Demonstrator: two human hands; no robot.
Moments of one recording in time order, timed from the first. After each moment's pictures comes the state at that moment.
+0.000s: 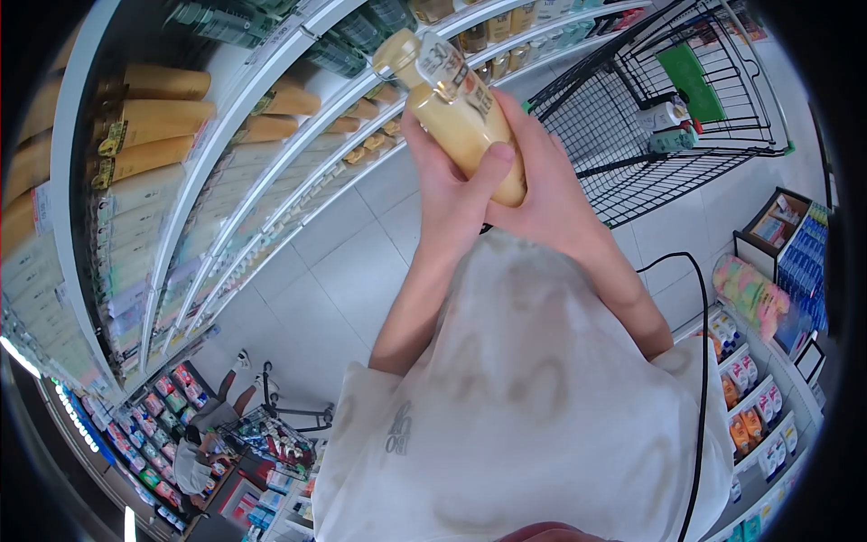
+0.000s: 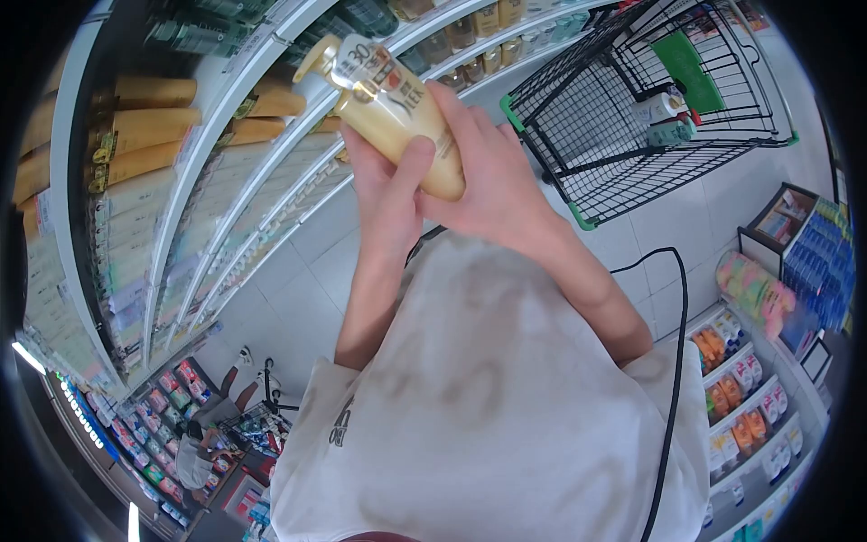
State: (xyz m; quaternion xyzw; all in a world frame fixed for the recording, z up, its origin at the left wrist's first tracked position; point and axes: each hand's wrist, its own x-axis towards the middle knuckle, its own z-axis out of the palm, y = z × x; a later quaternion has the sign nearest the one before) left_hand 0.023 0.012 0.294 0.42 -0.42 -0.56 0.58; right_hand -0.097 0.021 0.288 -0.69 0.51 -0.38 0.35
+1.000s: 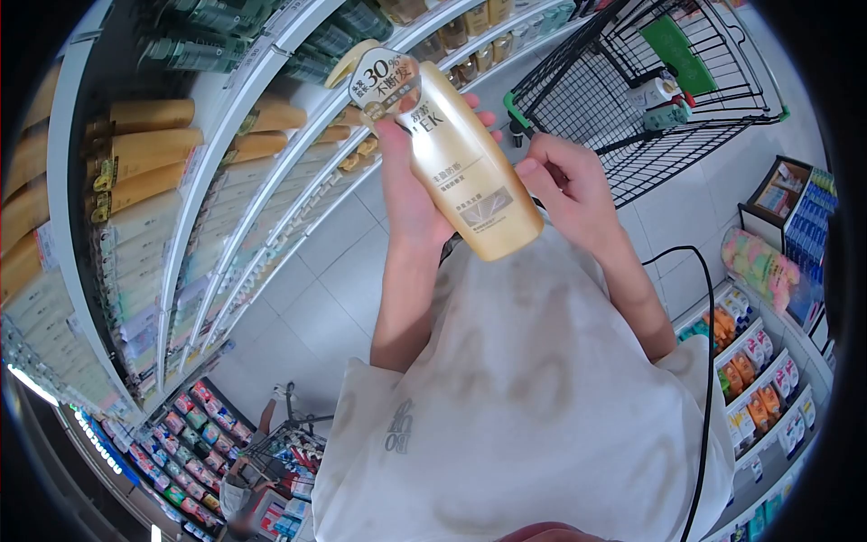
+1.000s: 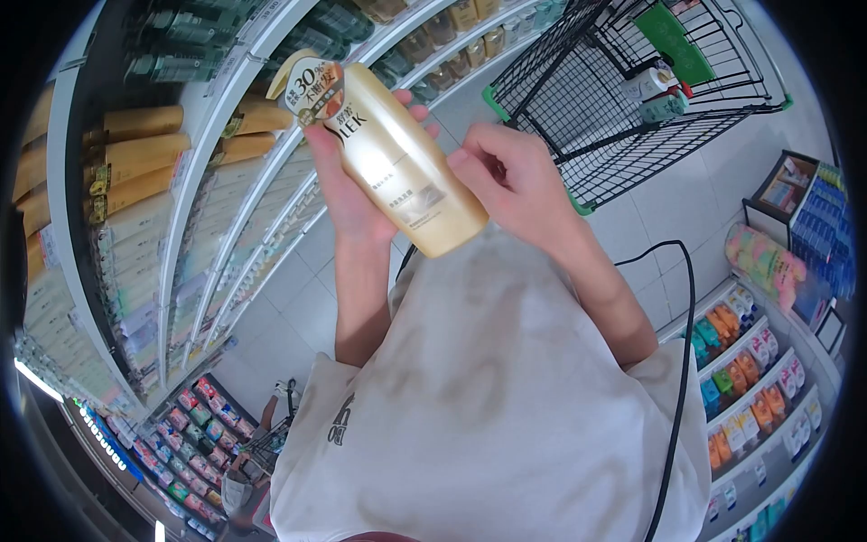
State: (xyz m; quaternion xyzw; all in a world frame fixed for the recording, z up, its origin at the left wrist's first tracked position) left_hand 0.030 -0.001 0.293 0.31 -0.23 -0.78 0.49; right_hand -0.138 0.044 0.285 -0.55 0.52 -0.45 0.47
